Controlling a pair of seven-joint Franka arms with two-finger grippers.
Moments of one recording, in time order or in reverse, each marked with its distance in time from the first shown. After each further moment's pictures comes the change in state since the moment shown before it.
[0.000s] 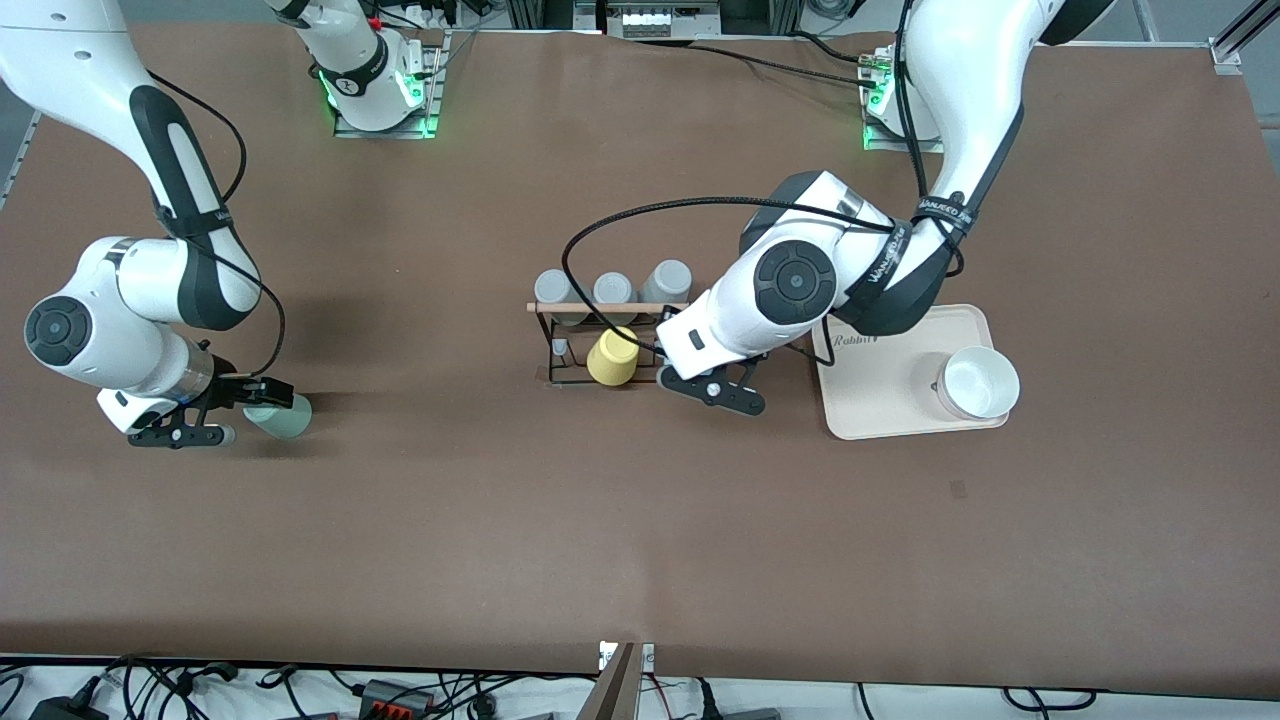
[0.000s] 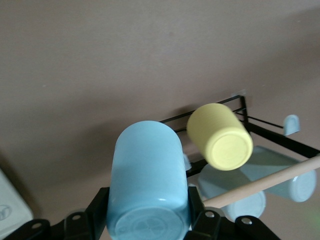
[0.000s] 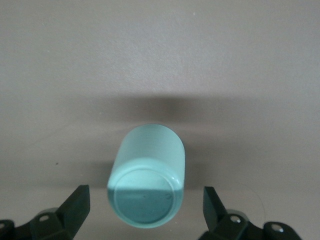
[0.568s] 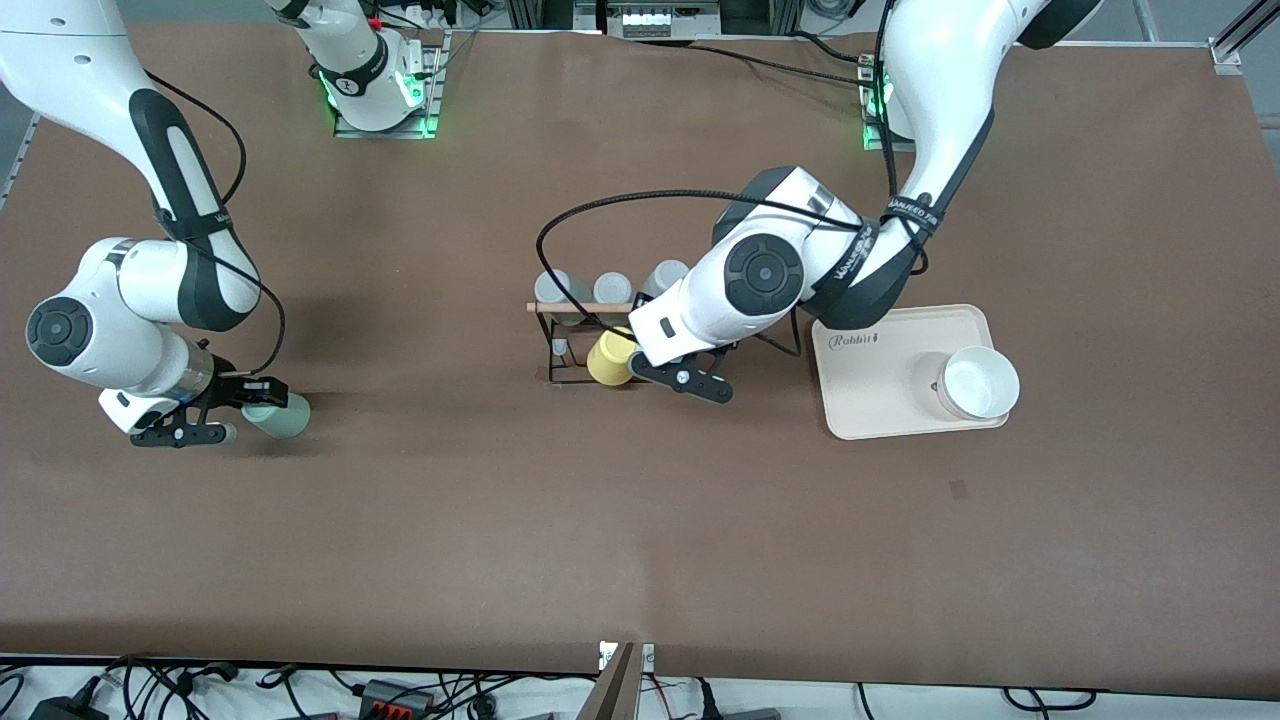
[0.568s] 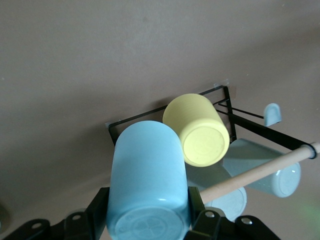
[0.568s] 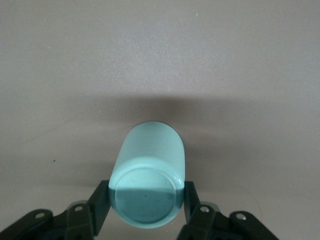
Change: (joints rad) left arm -0.043 0.031 0.000 0.003 -0.020 0.012 -0.002; right arm -0.002 -0.002 0.000 -0.002 0.000 0.004 -0.034
